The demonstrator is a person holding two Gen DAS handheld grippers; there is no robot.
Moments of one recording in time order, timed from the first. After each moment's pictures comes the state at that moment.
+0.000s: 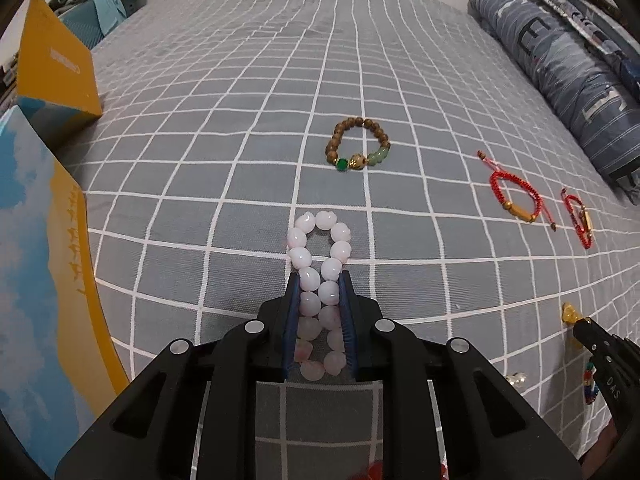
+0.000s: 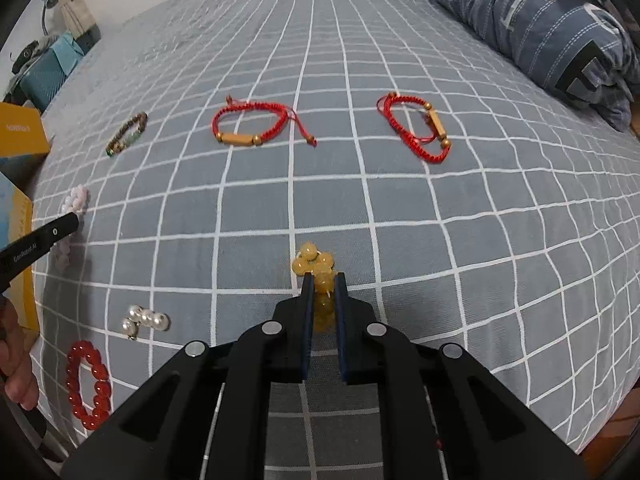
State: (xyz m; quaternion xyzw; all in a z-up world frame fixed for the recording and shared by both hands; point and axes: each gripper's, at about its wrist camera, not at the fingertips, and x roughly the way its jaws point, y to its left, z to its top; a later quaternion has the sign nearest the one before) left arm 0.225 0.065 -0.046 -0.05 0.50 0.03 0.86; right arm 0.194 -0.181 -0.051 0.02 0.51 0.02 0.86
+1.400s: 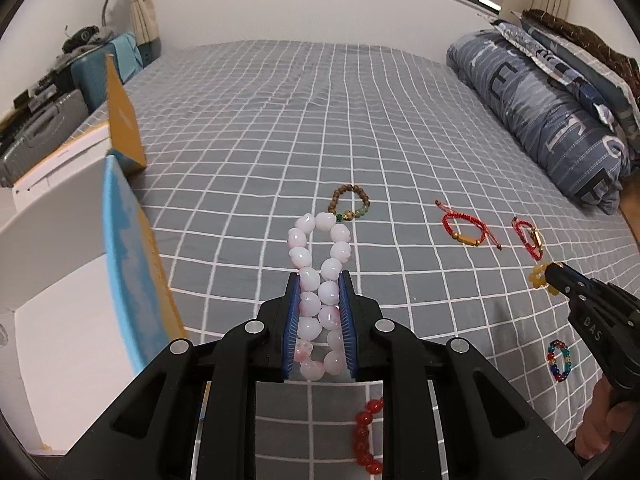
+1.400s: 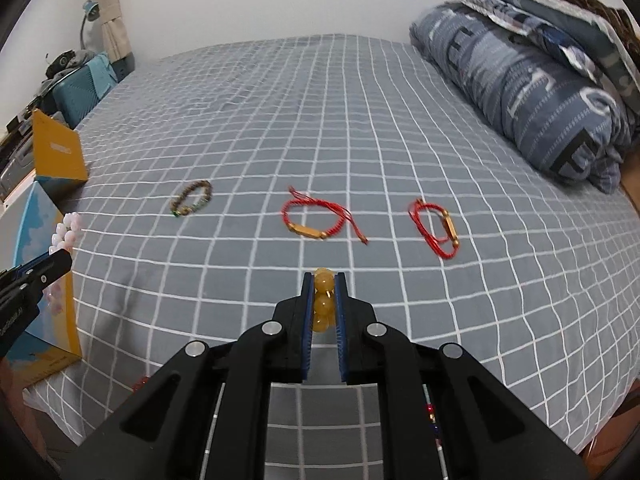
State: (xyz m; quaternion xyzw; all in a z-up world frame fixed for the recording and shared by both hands) left arm 0.153 0.075 0.037 -0.04 0.41 0.03 0.91; right arm 0.177 -0.129 0.029 -0.02 0.41 0.04 0.91
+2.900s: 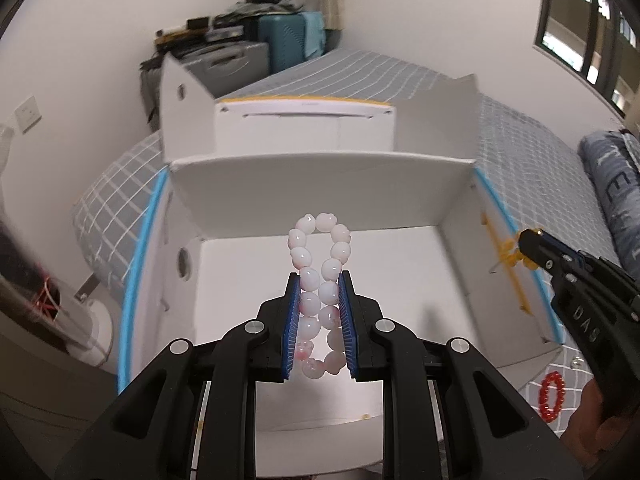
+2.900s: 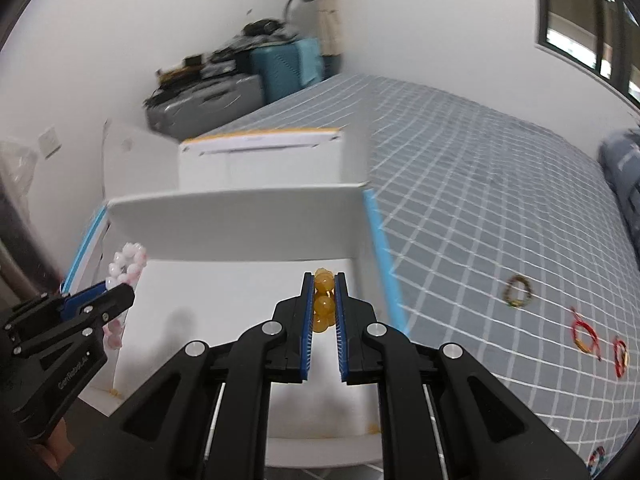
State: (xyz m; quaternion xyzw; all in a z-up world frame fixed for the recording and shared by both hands) left arm -0.002 0.330 0.071 -0.14 0.38 0.24 0.88; right arm 0.093 0.216 0.080 -0.12 0.34 0.32 0.88
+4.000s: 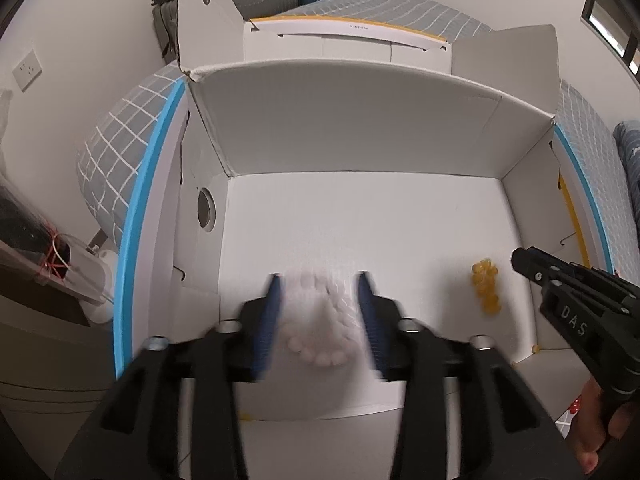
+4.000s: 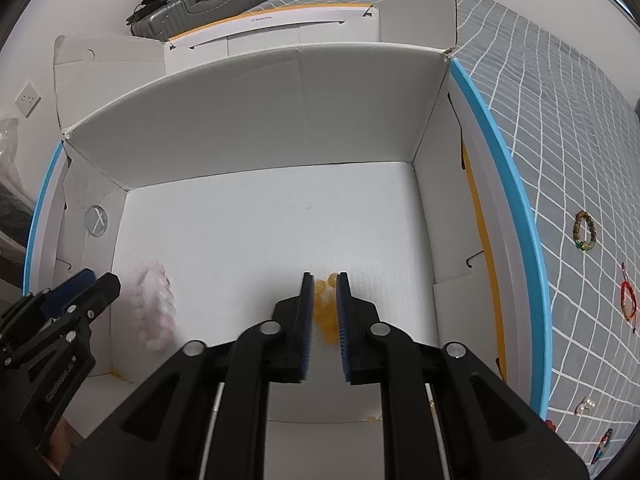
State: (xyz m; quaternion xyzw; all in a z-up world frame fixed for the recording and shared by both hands) left arm 0.016 0.378 0.022 -0.17 0.48 0.26 0.82; right arm 0.125 0.263 0.012 -0.15 0.50 0.30 0.80
